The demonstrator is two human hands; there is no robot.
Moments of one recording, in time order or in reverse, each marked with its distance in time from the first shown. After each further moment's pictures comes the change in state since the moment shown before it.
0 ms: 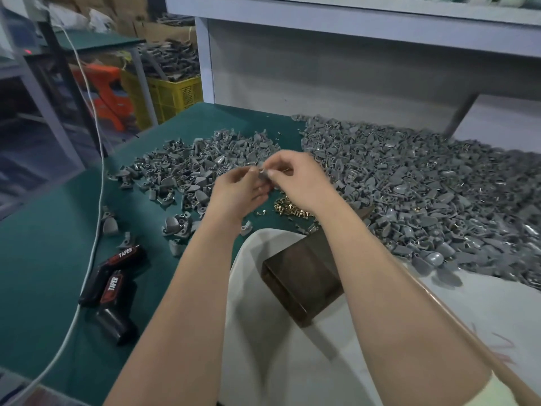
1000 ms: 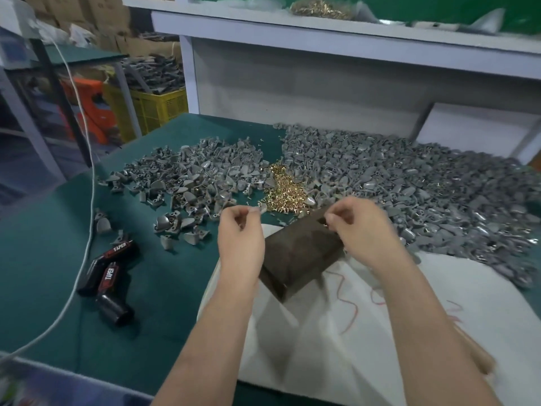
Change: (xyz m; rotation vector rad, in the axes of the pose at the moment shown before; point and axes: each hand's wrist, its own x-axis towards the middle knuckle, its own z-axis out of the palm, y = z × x) left_hand -0.087 -0.039 0.020 0.098 0.222 0.149; right_hand -0.125 0.013 -0.063 -0.212 0.188 0.331
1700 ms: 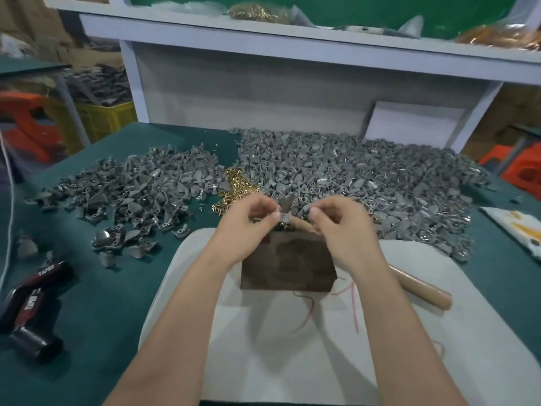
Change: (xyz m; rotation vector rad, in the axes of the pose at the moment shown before) left_hand 0.006 0.005 0.045 0.353 -0.666 0.326; right_hand -0.019 0.030 -0.017 0.231 0.277 0.027
